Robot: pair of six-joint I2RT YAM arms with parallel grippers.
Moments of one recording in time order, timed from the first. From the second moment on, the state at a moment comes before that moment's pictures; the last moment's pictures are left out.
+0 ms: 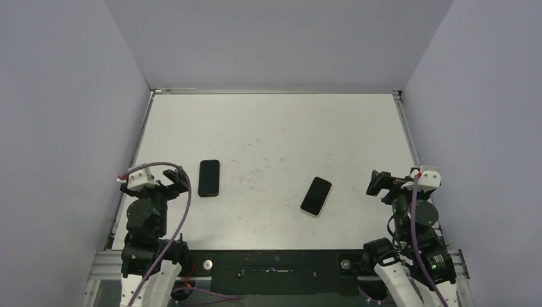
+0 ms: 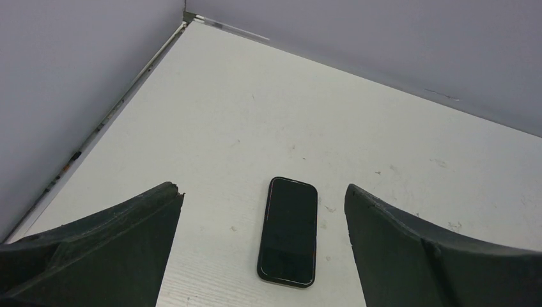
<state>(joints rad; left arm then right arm) -0.13 0.15 0.49 -0.38 -0.31 -0.28 0.29 0.21 0.70 -0.64 0.40 0.14</state>
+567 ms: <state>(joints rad) -0.13 0.61 0.61 -0.42 -0.20 -0.34 0.30 0.19 0.70 -0.64 0.40 0.14</state>
